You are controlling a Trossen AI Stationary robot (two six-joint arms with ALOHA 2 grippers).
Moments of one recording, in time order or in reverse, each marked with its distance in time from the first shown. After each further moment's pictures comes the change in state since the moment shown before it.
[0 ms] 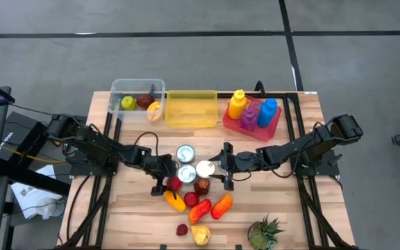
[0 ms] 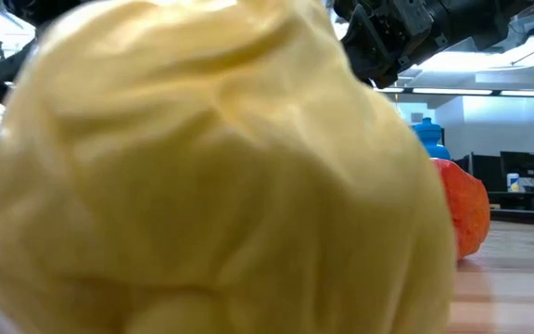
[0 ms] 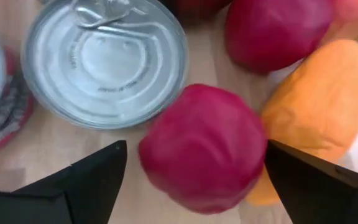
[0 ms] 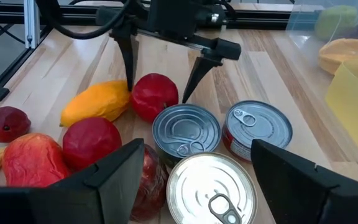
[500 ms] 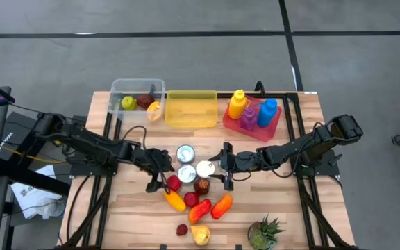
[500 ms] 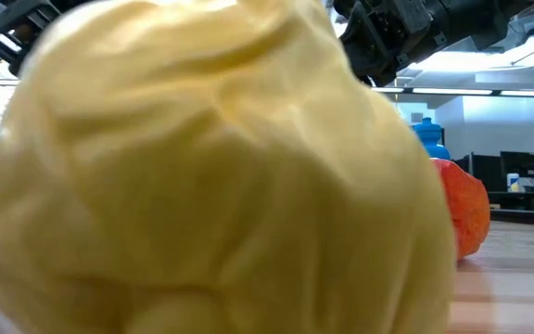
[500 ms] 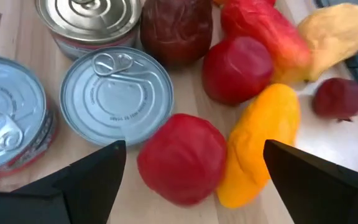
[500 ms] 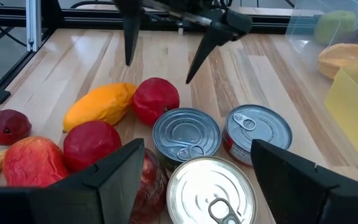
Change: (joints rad) left arm 0.025 -0.192 -0.048 0.006 0.030 -0.003; right arm 0.000 0.000 0.001 0.012 0.000 -0.008
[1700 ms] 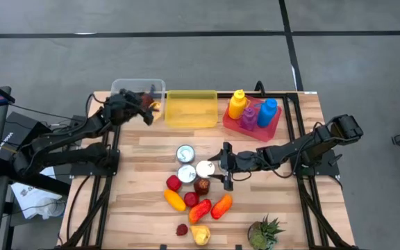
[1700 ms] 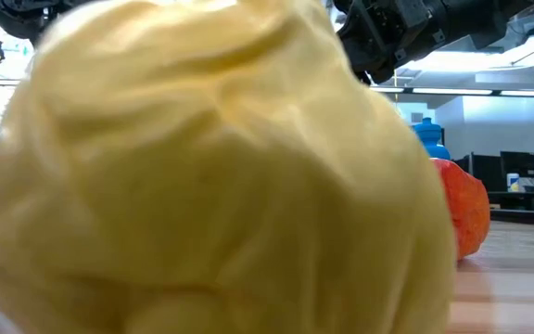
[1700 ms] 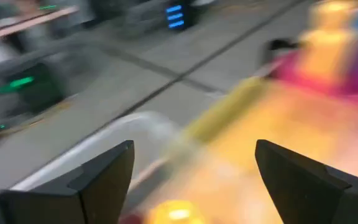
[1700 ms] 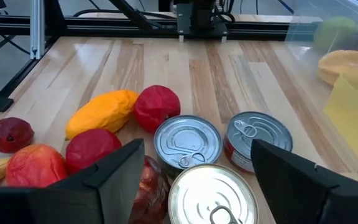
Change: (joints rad) left arm 0.817 -0.466 -0.073 0.103 -0.381 0.287; right arm 0.000 0.000 0.000 0.025 0.000 -0.001
